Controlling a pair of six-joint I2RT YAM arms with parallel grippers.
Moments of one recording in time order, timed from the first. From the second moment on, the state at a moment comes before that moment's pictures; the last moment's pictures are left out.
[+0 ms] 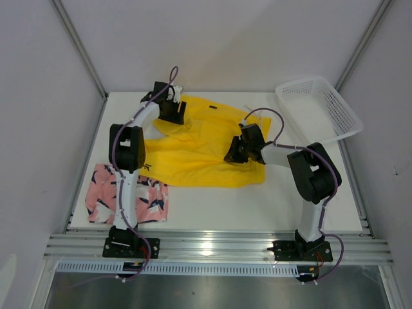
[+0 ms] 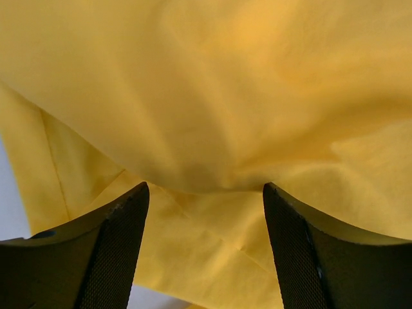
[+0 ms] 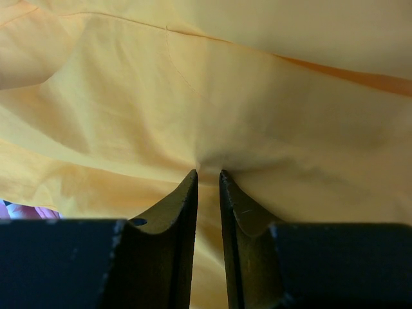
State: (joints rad) left arm -0.16 2.36 1.99 -0.53 0.20 0.13; right arm 0.48 1.92 1.08 0.03 -0.26 0.63
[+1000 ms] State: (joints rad) left arm -0.15 2.45 2.08 -0.61 0.20 0.16; right arm 0.48 1.97 1.12 0.05 -0.30 0.64
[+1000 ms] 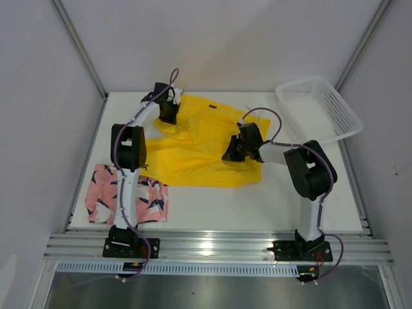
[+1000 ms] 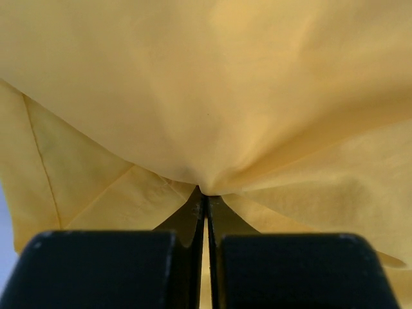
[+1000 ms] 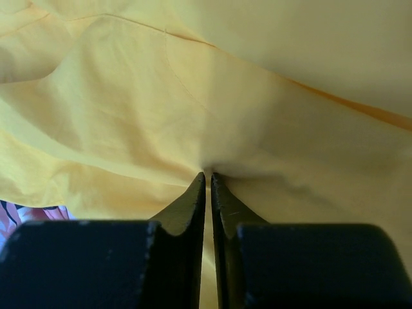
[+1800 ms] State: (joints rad) left arm -0.12 2.18 1.84 -0.54 -0.10 -0.13; right arm 0.45 2.00 1.12 0.13 -0.26 0.74
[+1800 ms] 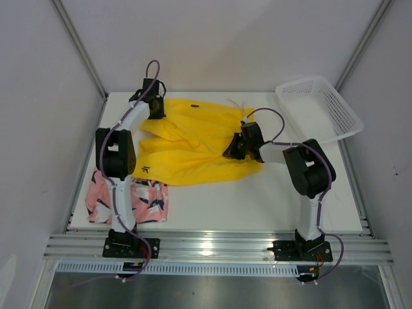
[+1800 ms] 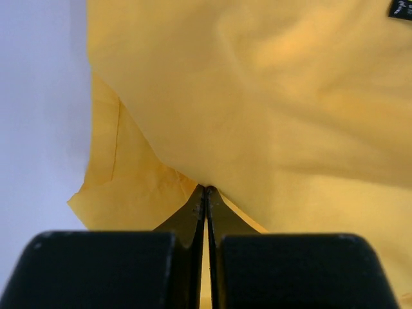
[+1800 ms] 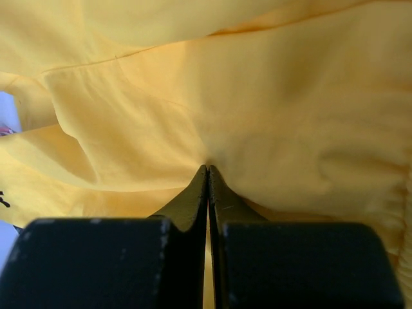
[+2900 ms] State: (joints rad) left arm 0.00 1.78 1.24 -0.39 -0.36 -0.51; right arm 0.46 2.00 1.10 0.17 -0.21 0.78
